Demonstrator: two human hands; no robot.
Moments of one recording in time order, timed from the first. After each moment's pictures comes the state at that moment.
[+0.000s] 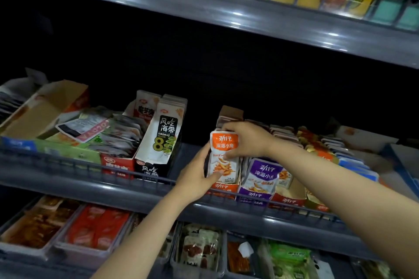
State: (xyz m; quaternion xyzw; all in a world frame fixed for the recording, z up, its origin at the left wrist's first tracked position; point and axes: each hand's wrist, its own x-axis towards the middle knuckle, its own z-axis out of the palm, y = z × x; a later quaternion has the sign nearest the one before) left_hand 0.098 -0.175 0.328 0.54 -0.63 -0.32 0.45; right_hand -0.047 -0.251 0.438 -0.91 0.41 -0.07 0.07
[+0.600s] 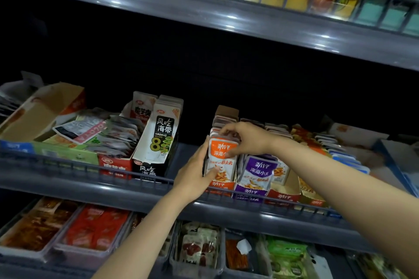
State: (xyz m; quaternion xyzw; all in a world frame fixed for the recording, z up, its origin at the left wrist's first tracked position) left_hand 0.095 -0.171 0.331 0.58 -0.66 -0.26 0.40; right_hand -0.057 -0.252 0.440 -0.91 0.40 -0.05 0.12
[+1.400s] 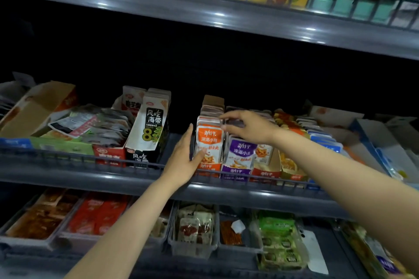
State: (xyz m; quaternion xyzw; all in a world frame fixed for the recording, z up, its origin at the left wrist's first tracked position) left_hand 0.091 -0.155 0.338 0.56 -0.66 -0.25 0.44; right_hand -0.097 -0.222 0.441 -0.88 0.43 -0.17 0.09
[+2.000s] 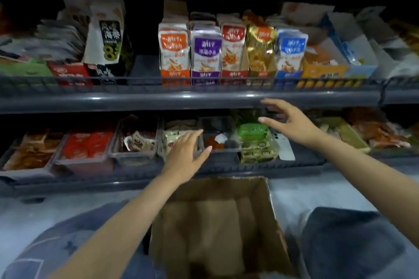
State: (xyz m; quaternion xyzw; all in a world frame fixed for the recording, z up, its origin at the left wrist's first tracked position) left_hand 0.018 -0.016 0.220 0.58 -0.74 -0.23 0.25; right_hand -0.257 -0.055 0.303 -0.72 0.58 -0.27 0.27
